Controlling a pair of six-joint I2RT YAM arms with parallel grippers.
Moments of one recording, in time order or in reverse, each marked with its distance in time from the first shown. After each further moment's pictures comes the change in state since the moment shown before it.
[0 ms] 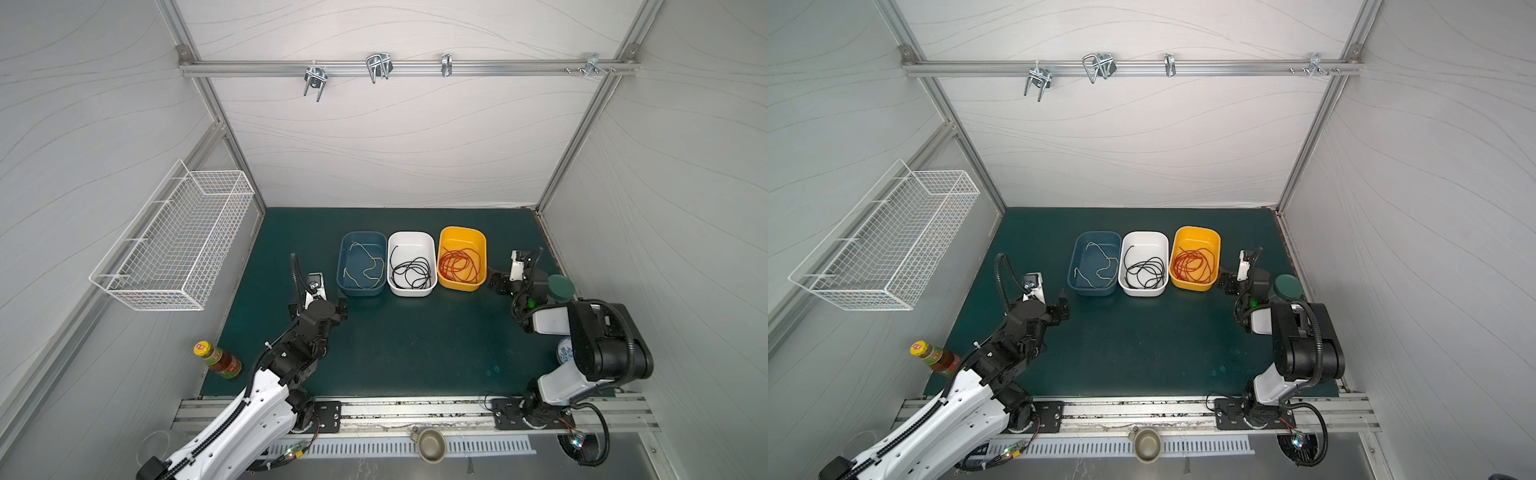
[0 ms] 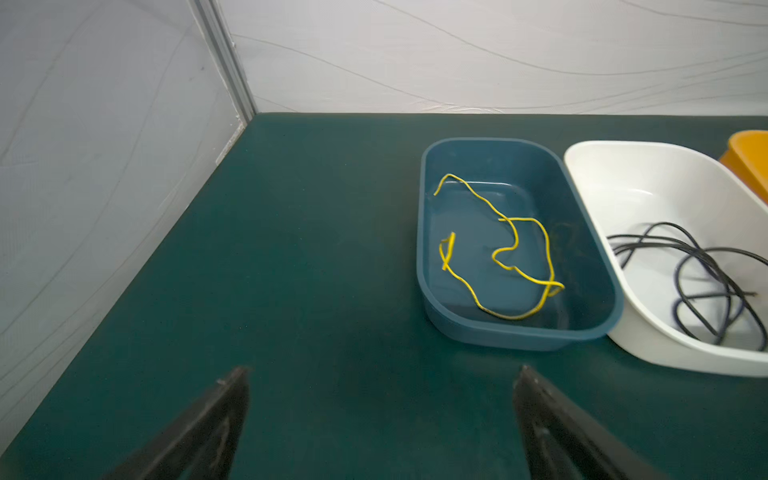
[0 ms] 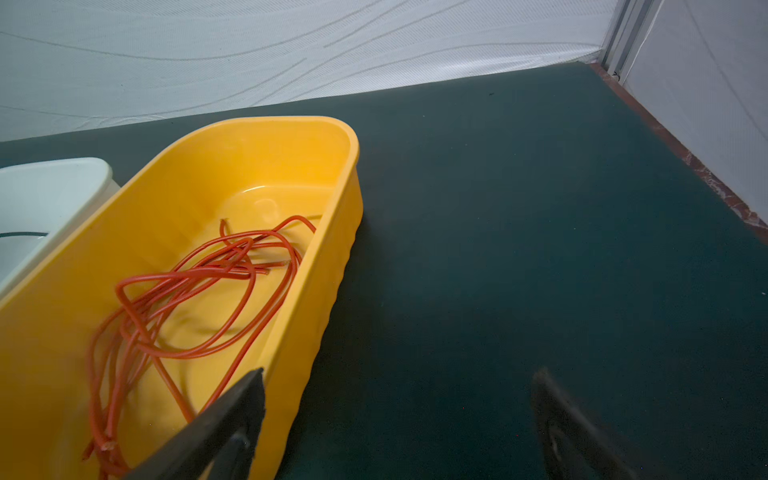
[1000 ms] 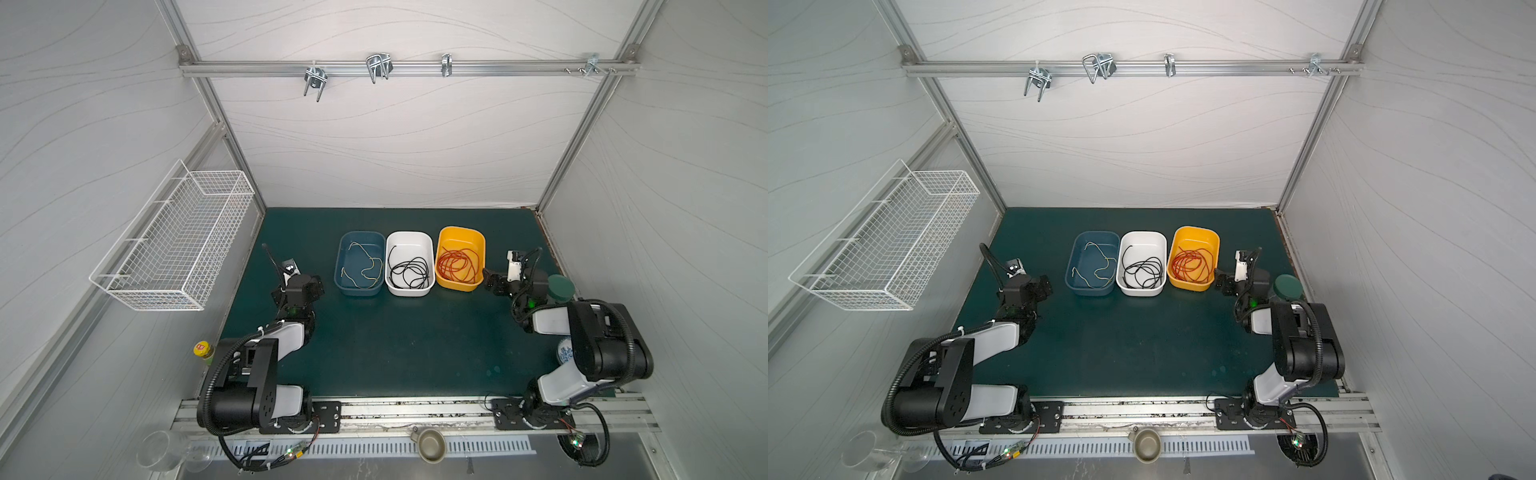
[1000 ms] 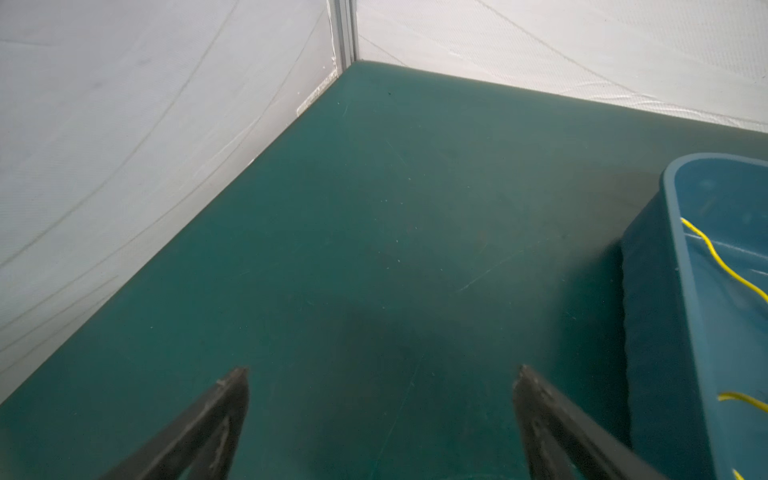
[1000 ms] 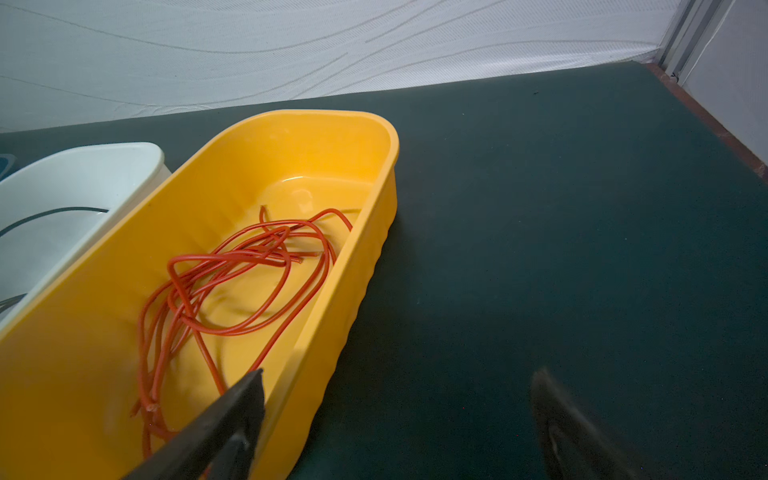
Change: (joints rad) left arm 0.490 0.694 -0.014 0.726 0.225 0.073; right arm -0.005 0.000 0.001 -0.001 -0.093 -0.020
